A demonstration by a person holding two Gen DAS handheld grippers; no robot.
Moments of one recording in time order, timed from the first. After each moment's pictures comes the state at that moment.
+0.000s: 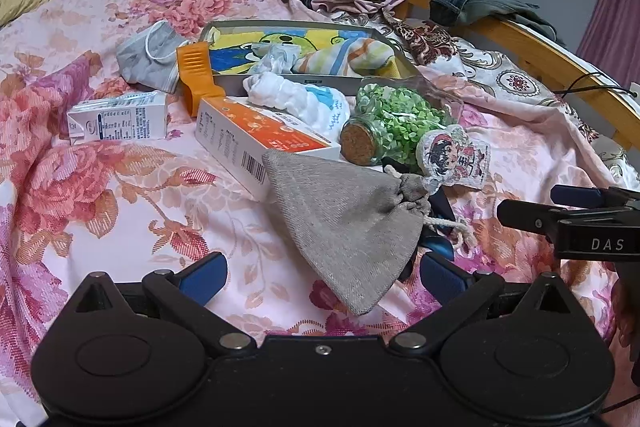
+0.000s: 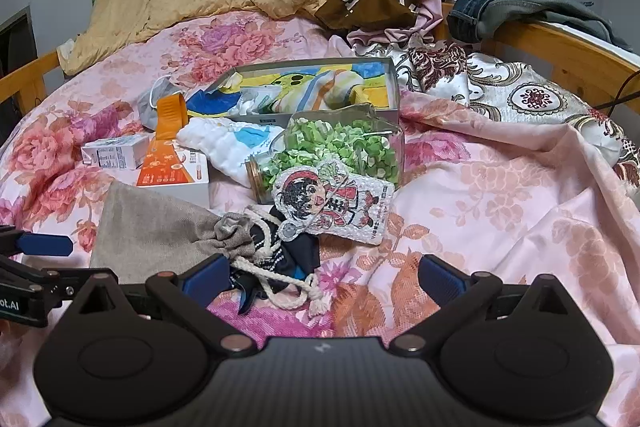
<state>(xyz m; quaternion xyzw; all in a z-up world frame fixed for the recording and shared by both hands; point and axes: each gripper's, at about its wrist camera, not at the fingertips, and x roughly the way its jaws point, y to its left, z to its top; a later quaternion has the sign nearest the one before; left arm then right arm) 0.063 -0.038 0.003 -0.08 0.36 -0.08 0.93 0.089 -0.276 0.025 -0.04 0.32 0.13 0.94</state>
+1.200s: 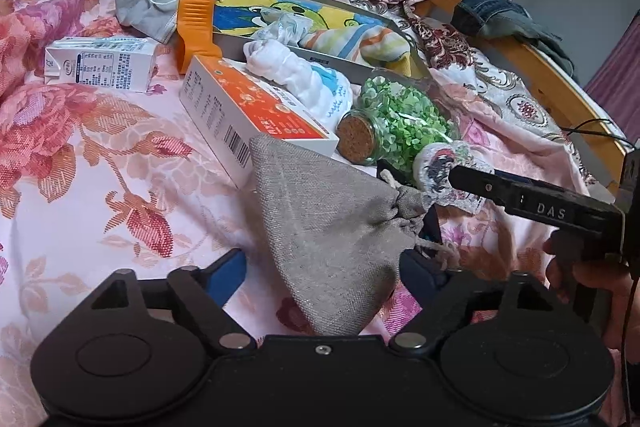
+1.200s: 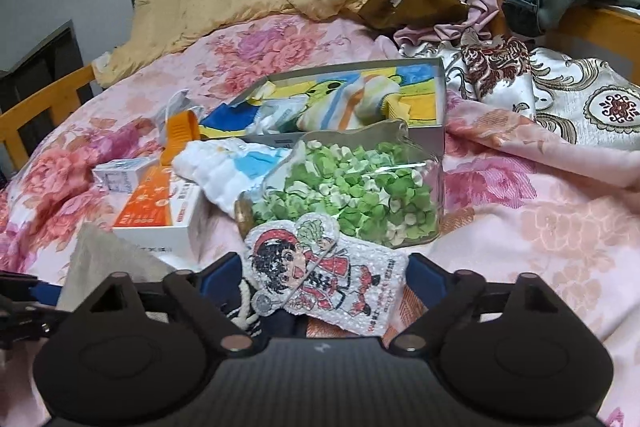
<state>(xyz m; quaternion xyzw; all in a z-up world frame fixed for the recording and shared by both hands) 0.094 -0.033 -0.011 -0.18 0.39 -0.09 0.90 0.180 -0.295 0.003 -0.01 0.31 0.24 0.92</state>
